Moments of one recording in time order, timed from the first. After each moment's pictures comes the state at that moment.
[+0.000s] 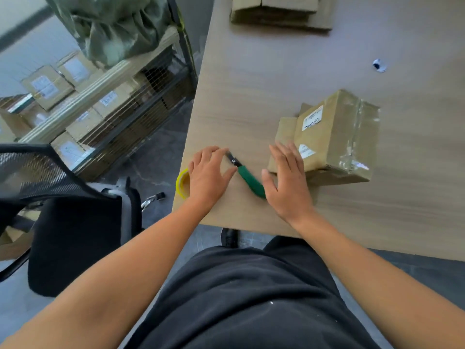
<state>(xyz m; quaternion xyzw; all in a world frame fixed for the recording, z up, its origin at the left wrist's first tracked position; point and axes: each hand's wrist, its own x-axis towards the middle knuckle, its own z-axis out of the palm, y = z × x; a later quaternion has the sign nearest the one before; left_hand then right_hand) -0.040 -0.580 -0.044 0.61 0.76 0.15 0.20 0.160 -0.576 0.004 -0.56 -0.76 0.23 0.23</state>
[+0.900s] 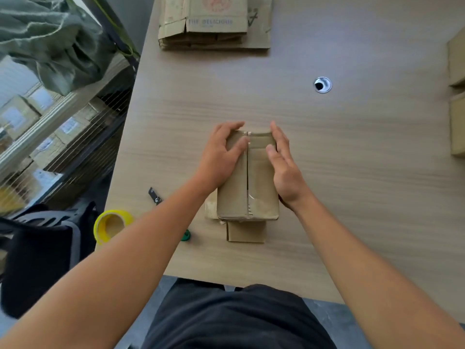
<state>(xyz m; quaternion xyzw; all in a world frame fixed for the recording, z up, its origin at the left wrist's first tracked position) 0.188 -0.382 0.009 0.56 0.65 0.34 0.38 0.357 -0.388 -0.010 -0.50 -0.49 0.62 0.35</state>
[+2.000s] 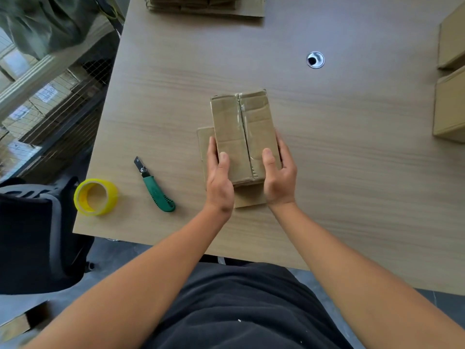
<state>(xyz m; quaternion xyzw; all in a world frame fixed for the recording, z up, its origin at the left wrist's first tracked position) 0.261 -0.496 -0.023 0.23 0.61 0.56 0.52 0.370 -0.462 -0.021 -0.58 -0.42 0.51 0.48</state>
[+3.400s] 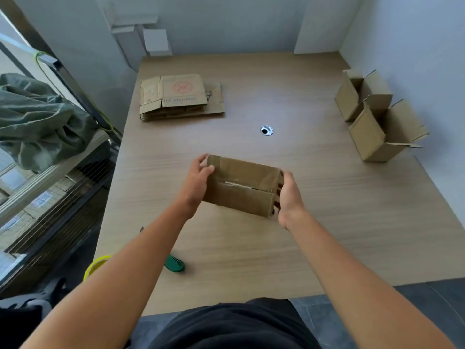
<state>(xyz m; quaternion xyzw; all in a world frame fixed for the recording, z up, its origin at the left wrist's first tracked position) 0.179 -0.419 0.052 0.44 0.60 0.39 0.55 0.390 -0.456 0.065 -0.62 -0.17 0.61 0.46</state>
